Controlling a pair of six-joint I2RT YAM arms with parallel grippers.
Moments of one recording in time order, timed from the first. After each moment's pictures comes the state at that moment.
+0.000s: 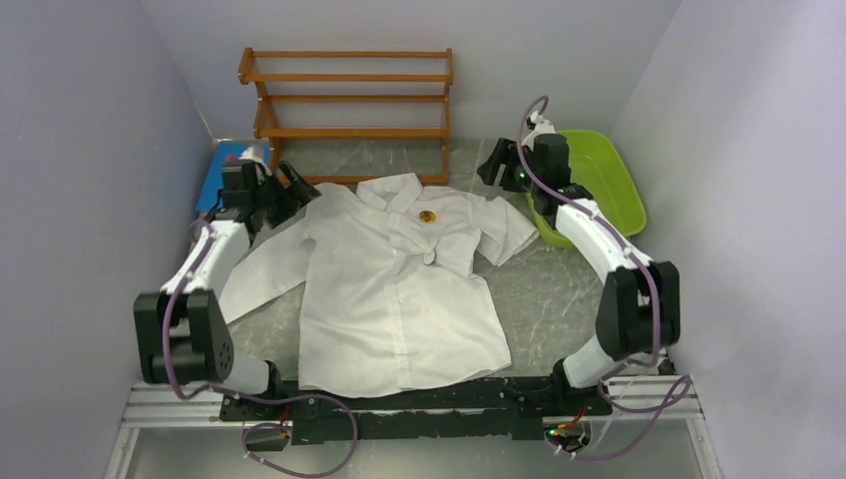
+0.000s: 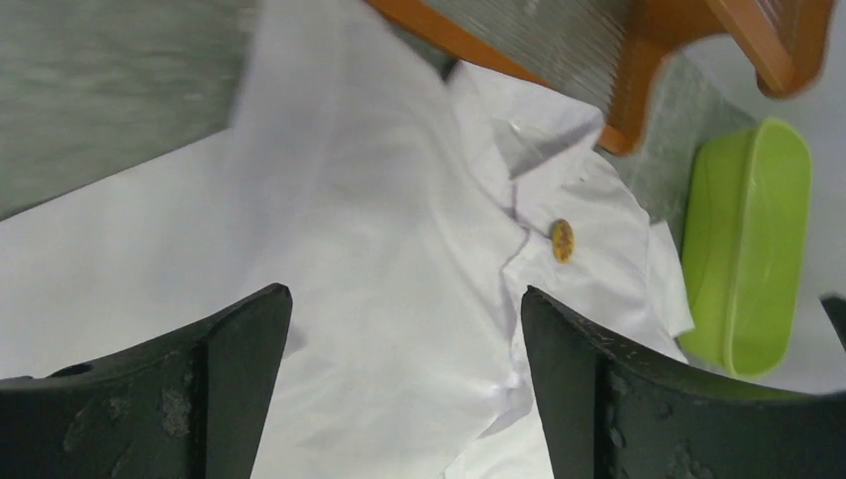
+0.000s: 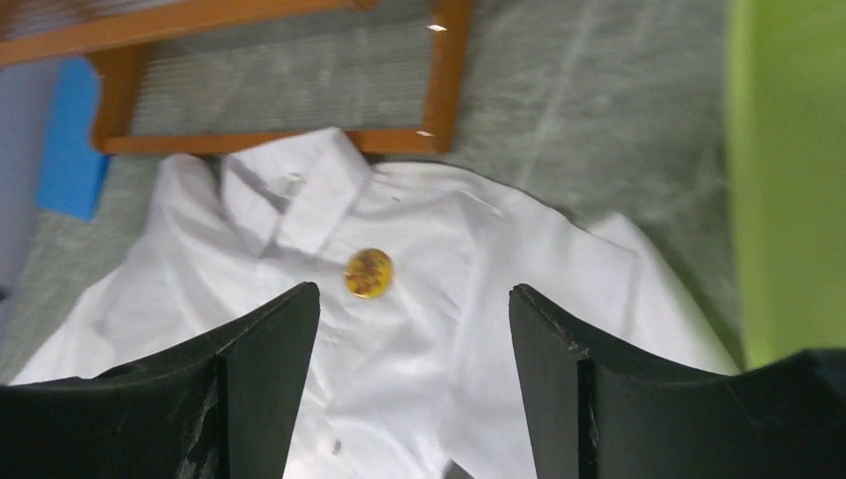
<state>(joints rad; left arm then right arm) 0.03 1.49 1.04 -0.17 0.32 -0.61 0.18 1.60 1.21 -0.03 -0.24 0.41</state>
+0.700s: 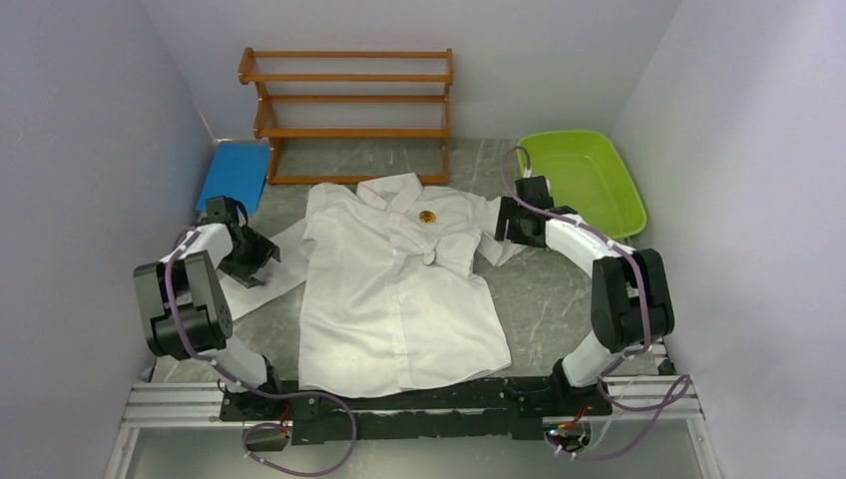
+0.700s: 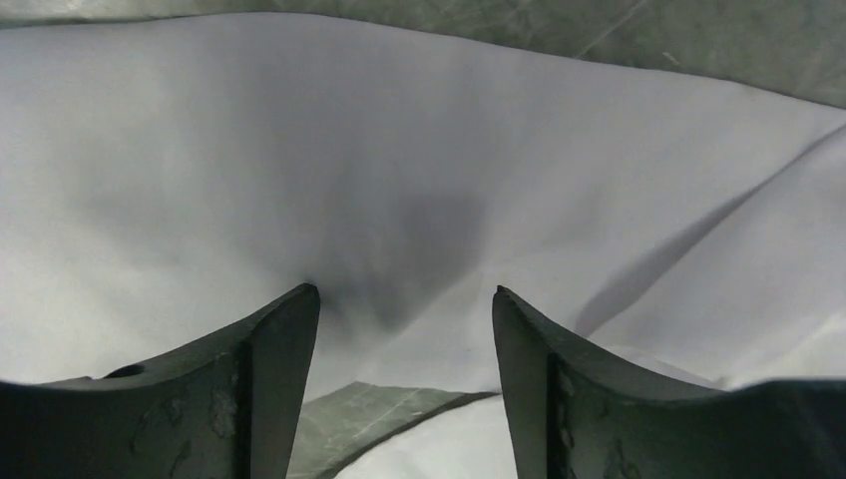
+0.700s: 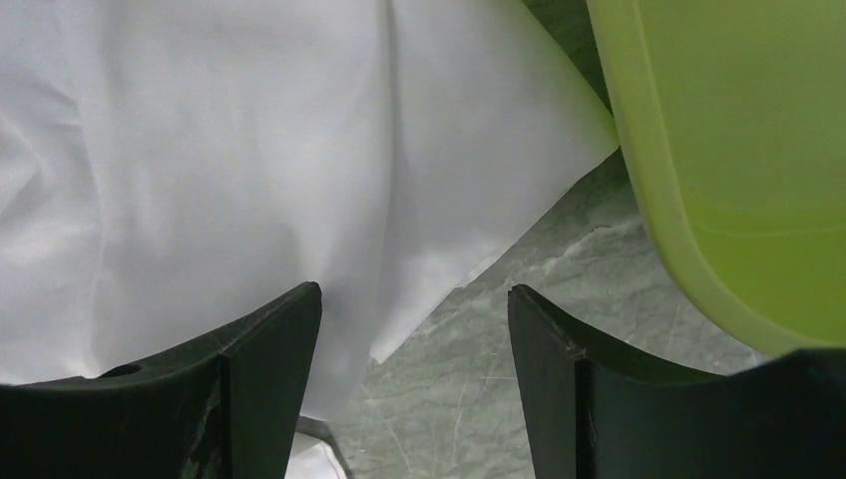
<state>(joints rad) 0.28 1.59 0.93 -0.56 0.03 -0.72 0.21 1.60 1.00 -0.34 0.13 0.36</state>
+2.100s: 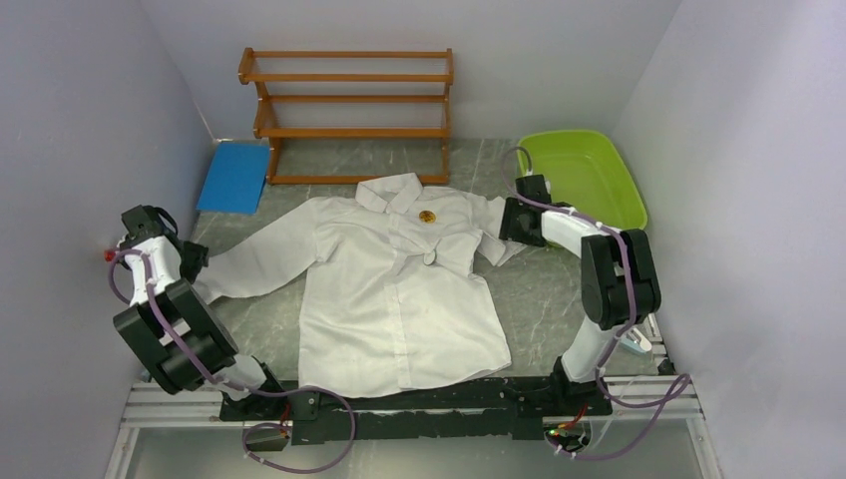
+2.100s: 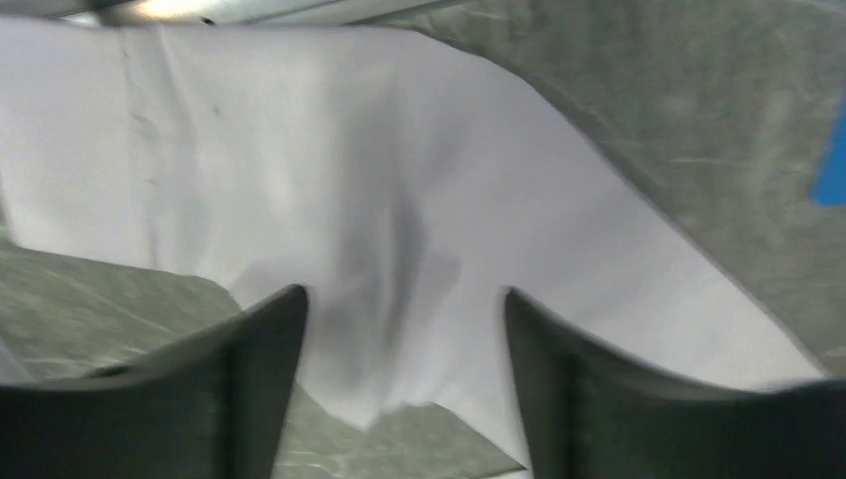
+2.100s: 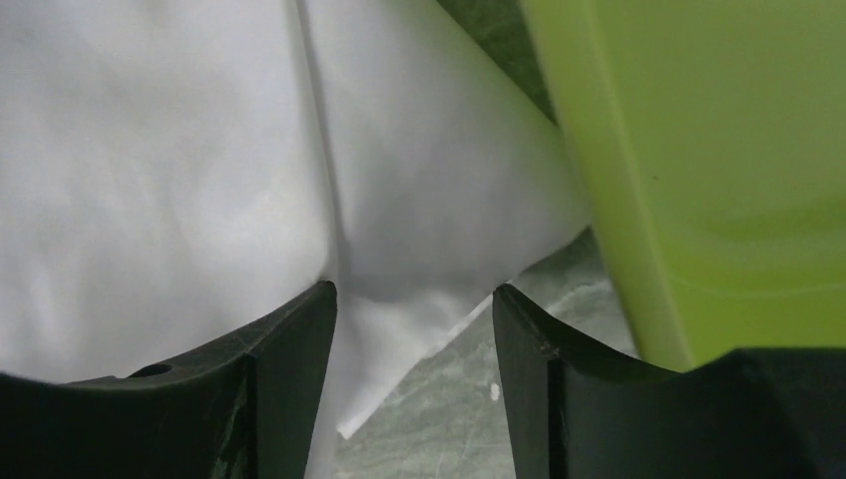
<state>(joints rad) 0.65 1.46 1.02 -0.71 -0.18 -0.72 0.16 1.73 1.04 -0.29 0.13 0.36</state>
